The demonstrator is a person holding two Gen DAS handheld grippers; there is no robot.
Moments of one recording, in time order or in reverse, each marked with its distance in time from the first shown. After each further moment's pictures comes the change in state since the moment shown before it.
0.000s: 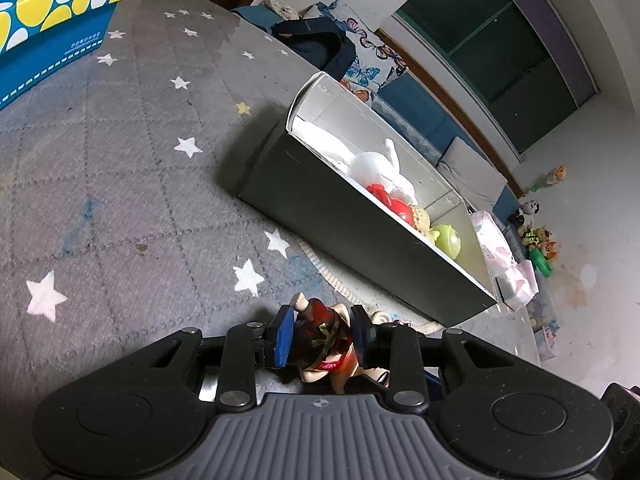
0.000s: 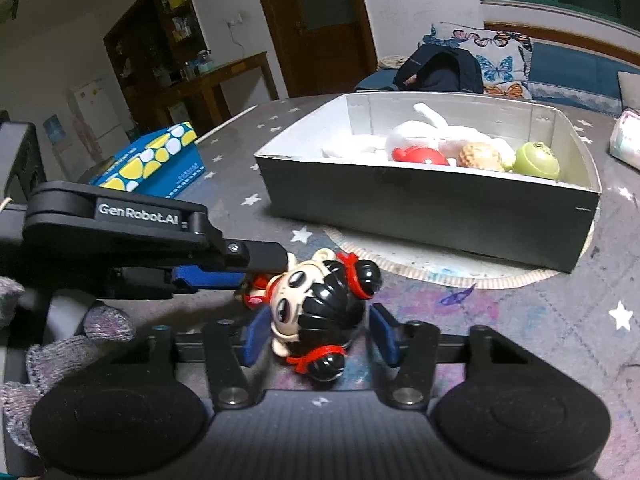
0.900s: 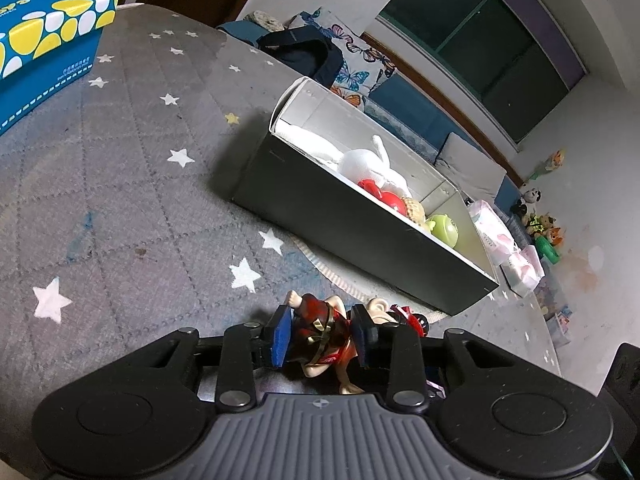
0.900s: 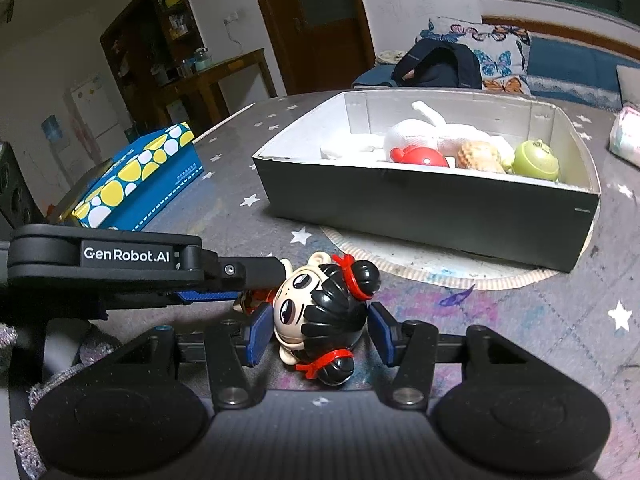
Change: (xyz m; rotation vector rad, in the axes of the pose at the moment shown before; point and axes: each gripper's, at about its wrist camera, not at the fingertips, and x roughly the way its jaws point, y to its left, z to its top) left arm -0.004 -0.010 -0.012 0.085 -0.033 0.022; right arm 0.000 -0.002 0.005 0.025 0.018 0.002
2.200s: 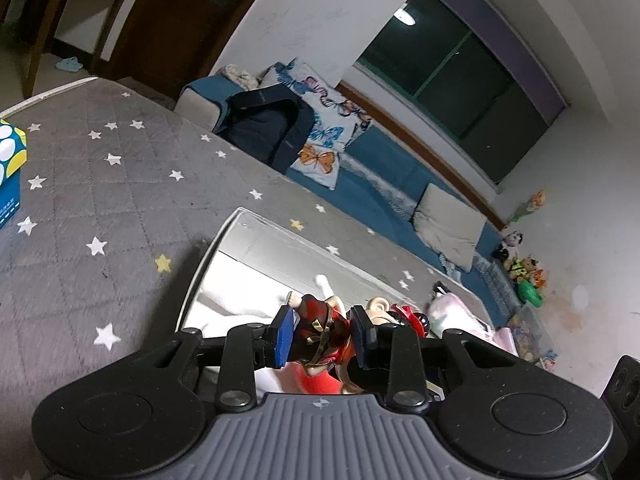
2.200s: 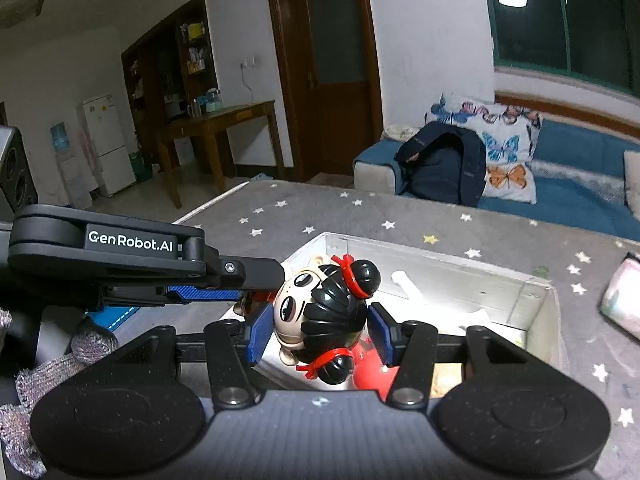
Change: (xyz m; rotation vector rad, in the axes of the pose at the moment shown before) left arm 0.023 -0.048 0.122 0.018 -0.129 -0.044; right arm 0.007 -0.023 0.133 -0.131 -0.153 -0.023
